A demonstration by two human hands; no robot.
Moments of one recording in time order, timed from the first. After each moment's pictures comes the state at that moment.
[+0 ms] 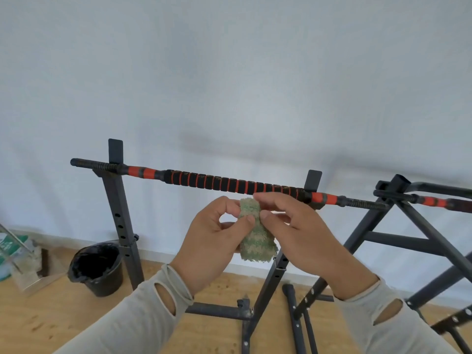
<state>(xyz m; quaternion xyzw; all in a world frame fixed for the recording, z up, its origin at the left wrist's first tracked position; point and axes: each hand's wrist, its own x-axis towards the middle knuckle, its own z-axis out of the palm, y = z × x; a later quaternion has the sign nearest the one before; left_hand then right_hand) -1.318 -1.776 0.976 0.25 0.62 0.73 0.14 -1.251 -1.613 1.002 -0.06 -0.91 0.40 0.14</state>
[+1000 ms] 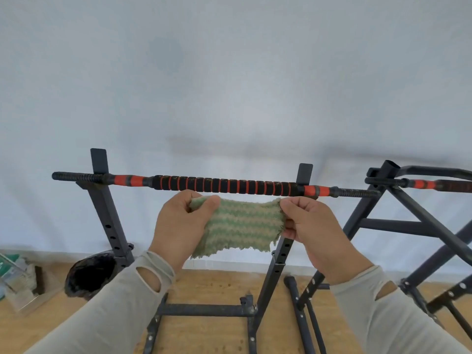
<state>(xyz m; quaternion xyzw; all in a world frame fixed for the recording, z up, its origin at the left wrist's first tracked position) -1.376 -1.780 0.965 0.15 0.76 0.63 0.05 -1.263 -1.577 0.976 -0.27 -0.70 0.63 0.20</state>
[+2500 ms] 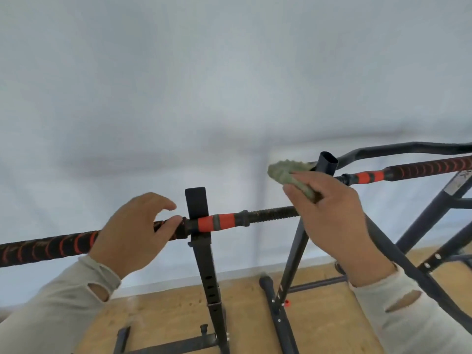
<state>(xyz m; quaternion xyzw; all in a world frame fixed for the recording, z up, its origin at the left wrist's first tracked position) -1.437 -1.522 0.950 0.42 0.88 0.21 -0.11 -1.229 -1.278 0.979 -0.26 -0.84 0.31 0.36</state>
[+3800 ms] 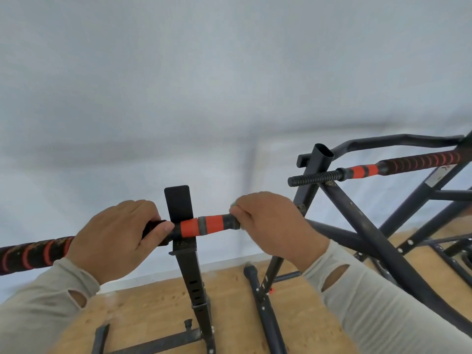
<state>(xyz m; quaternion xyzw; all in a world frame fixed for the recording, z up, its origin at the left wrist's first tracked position) -1.483 -1.511 0.906 0.53 0.83 0.12 -0.16 -1.298 -1.273 0.931 -0.09 -0.99 0.08 0.11</state>
